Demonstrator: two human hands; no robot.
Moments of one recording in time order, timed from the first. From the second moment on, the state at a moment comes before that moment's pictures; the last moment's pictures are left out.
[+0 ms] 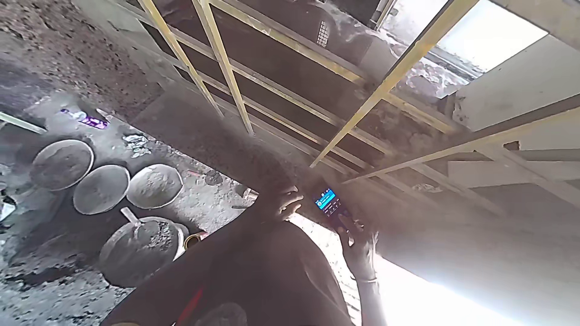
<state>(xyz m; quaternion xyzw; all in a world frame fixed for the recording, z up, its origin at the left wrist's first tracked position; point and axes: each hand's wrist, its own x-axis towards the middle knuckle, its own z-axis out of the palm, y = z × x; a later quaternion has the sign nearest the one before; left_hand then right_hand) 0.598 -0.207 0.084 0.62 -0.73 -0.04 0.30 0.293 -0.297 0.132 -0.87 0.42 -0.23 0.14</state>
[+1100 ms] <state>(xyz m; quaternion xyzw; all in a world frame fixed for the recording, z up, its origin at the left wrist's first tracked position) 0.596 -0.206 0.087 0.63 -0.71 -0.04 0.31 0.364 -0.334 0.169 -0.89 0.45 0.03 0.09</state>
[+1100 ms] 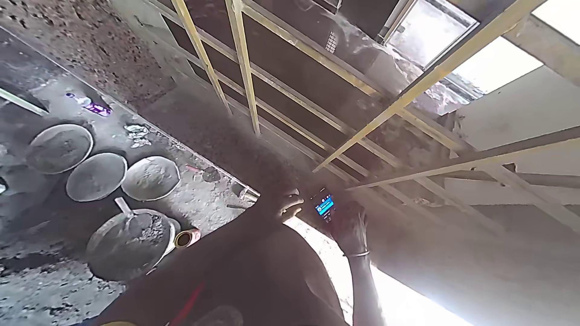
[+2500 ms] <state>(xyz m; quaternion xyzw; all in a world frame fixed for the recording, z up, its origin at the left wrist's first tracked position) 0.595 -0.207 0.085 0.63 -0.71 -0.05 0.30 0.330 -0.307 0.150 -0.90 0.40 -0.10 0.10</state>
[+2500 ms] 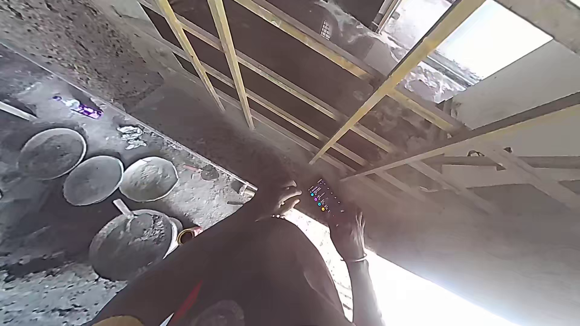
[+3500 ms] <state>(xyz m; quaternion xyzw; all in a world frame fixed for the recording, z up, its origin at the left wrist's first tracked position) 0.596 -0.207 0.088 0.62 -0.72 -0.07 0.30 0.346 -0.333 0.159 -0.89 0.43 -0.10 0.08</state>
